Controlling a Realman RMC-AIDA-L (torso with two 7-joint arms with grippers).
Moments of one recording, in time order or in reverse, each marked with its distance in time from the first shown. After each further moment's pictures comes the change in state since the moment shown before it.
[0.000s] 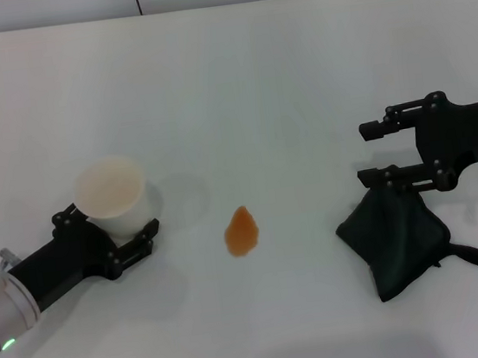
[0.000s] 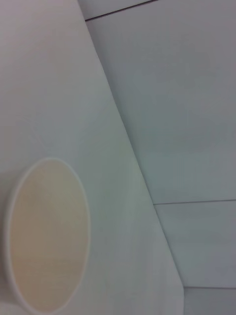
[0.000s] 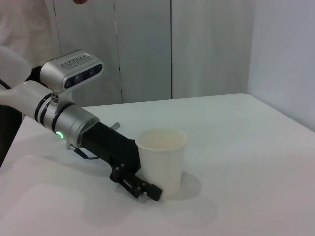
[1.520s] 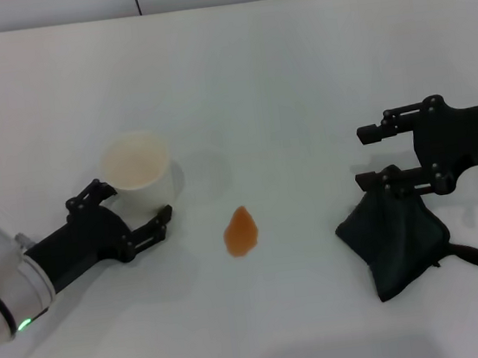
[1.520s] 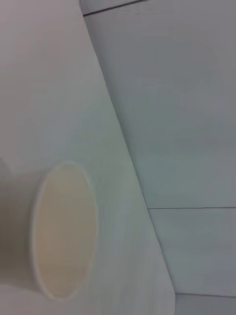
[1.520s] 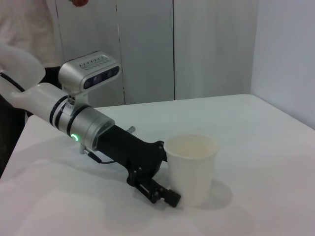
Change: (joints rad) left arm -0.066 -0.001 0.000 -0.065 -0.038 -0.038 -0.014; right arm -0.001 0.000 -0.009 0.011 0.009 0.000 -0.003
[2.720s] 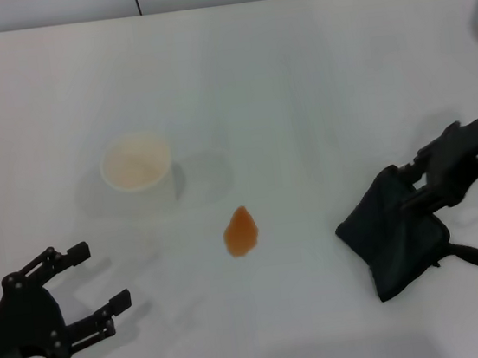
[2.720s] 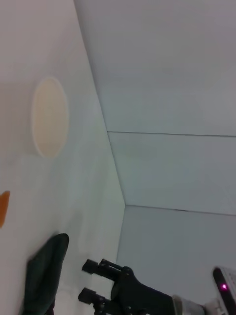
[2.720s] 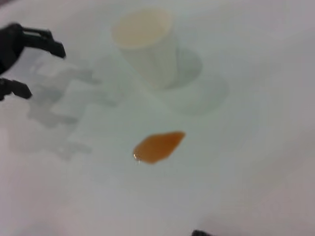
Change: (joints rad) left arm 0.286 0.062 -0.002 0.329 0.184 0.481 -0.260; right arm 0.032 -0.002 -0.276 -0.496 -0.427 -0.088 0.979
